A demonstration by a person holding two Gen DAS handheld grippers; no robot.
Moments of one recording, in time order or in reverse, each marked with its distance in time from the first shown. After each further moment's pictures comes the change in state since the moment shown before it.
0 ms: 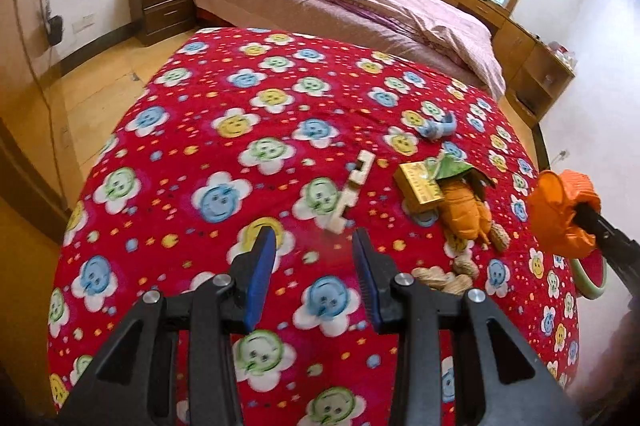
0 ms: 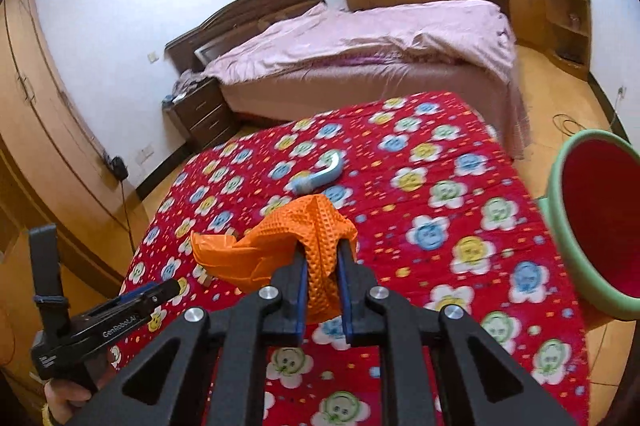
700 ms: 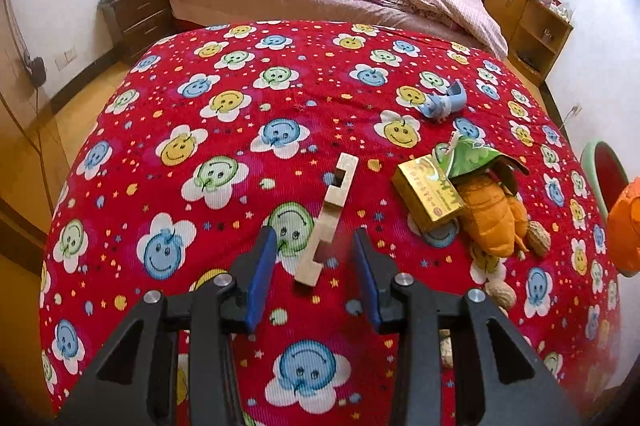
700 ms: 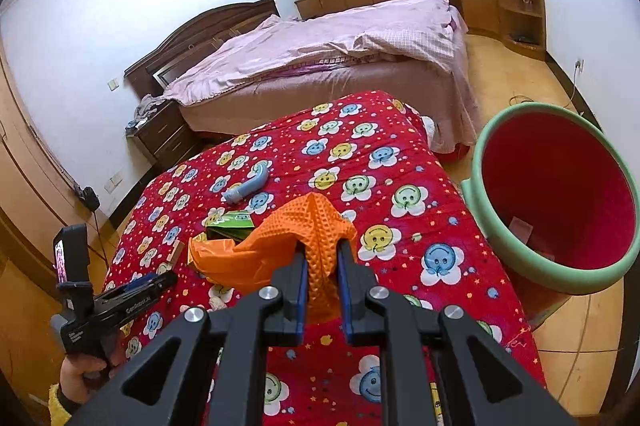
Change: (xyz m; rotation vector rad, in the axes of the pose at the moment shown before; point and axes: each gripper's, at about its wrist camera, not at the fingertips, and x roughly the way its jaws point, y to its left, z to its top) left arm 0.055 -0.028 0.012 0.149 0.033 0.074; right arm -0.027 -0.056 -0.010 0.109 -0.024 -0.104
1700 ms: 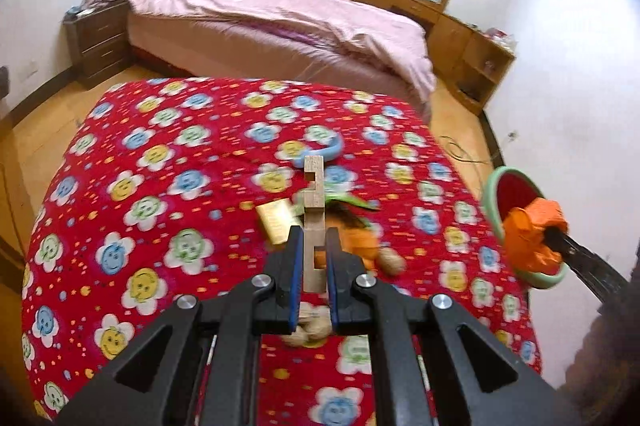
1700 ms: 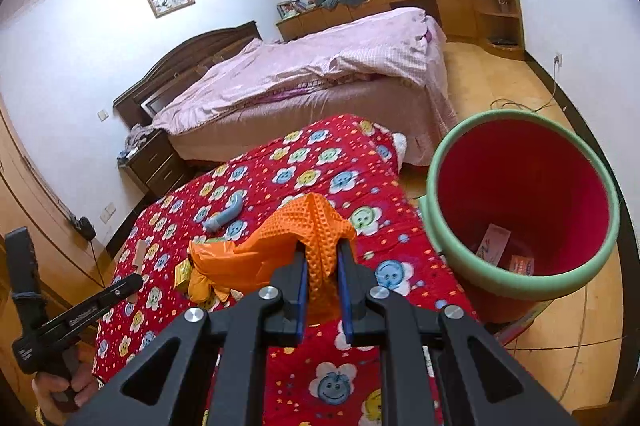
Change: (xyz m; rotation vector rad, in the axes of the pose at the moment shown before) left arm -0.082 -0.053 0.008 0.003 -0.118 -0.247; right arm -0.030 -0.040 0.008 0.075 -0.088 -0.028
